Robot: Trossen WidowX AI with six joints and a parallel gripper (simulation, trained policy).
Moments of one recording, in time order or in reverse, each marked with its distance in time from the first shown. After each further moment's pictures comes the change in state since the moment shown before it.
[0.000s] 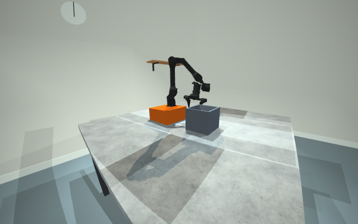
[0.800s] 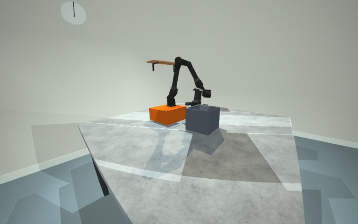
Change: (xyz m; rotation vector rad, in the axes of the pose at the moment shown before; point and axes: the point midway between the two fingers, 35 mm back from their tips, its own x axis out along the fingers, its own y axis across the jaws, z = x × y) arm 0.051 0.019 -0.012 -0.031 -0.020 0.046
